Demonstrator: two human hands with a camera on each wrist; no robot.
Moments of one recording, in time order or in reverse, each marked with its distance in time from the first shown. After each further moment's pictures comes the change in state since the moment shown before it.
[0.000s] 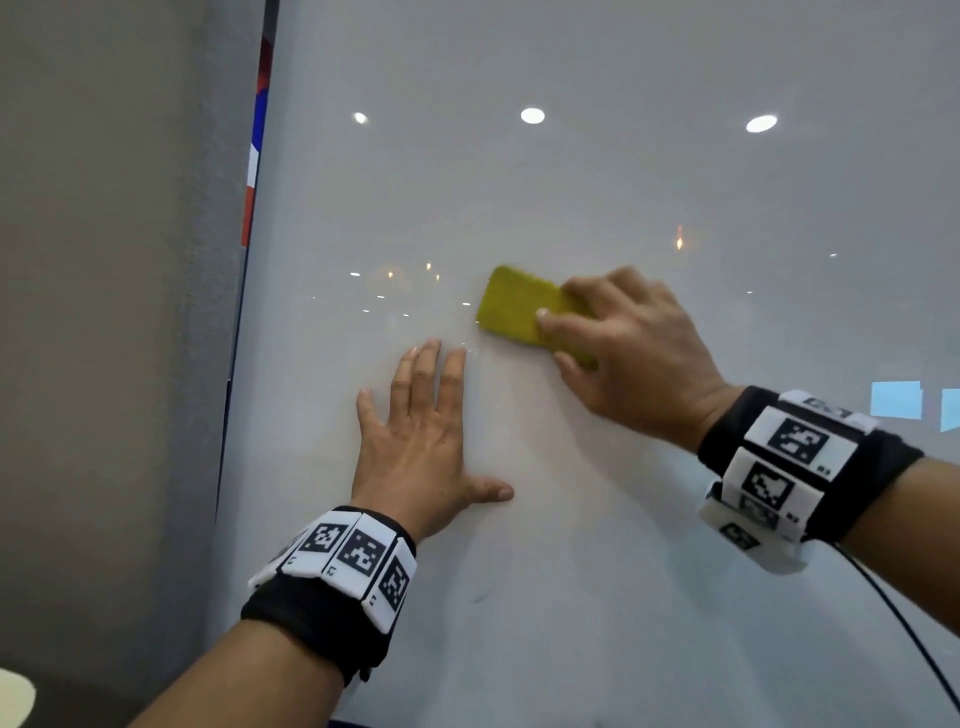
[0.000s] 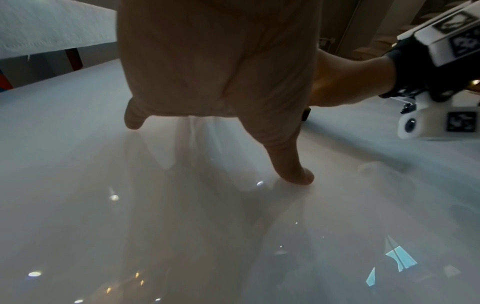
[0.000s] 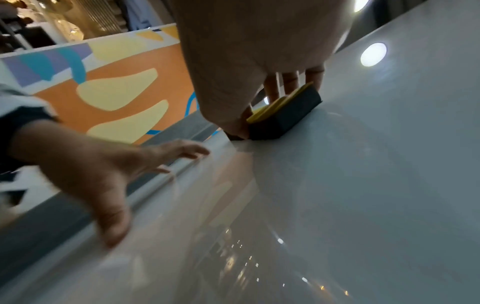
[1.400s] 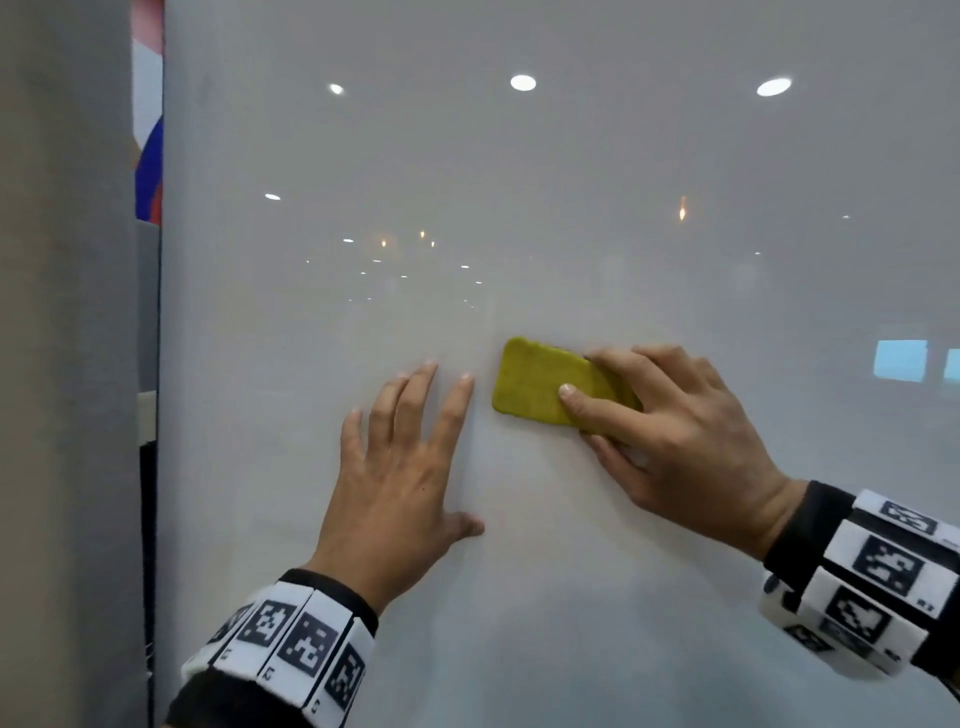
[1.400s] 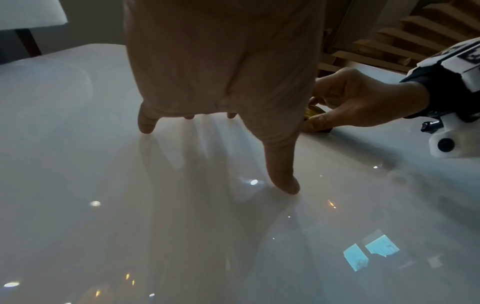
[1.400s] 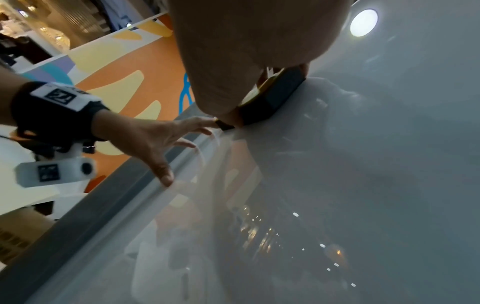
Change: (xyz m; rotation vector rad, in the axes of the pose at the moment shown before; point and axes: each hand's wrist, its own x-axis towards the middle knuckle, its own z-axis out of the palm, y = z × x) left_hand 0.122 0.046 -0.100 0.001 0.083 0.130; right_hand 0.051 0.141 -0.040 0.090 -0.020 -0.018
